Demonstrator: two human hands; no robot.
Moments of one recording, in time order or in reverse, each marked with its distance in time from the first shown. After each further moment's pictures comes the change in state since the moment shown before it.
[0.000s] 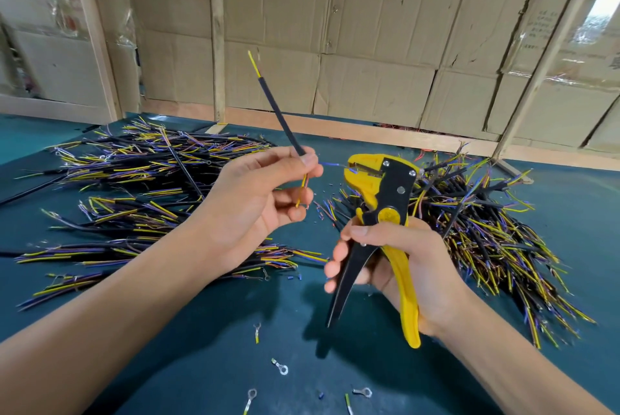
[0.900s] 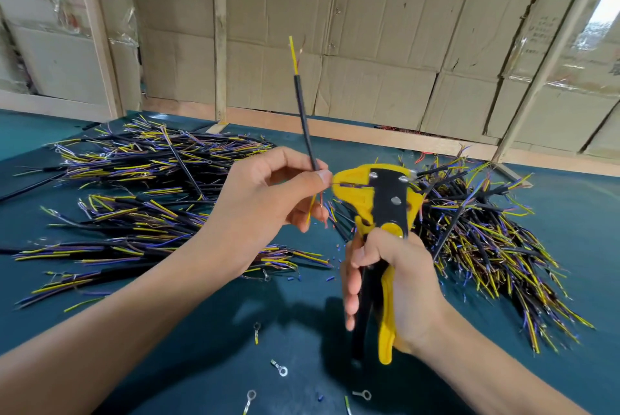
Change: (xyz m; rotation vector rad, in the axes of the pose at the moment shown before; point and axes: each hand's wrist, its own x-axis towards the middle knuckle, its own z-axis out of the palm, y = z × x) left_hand -0.006 -0.008 0.008 0.248 0.033 0.228; right_hand -0.003 0.013 0.014 -0.108 0.171 0.045
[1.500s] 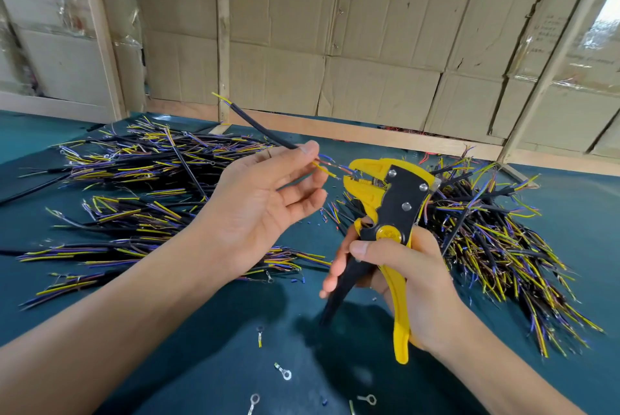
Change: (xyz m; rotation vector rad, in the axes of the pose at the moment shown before) left_hand 0.006 0.010 -0.006 -0.454 0.008 -0.258; right_hand 0.004 0.002 -0.011 -0.033 -0.152 -0.266
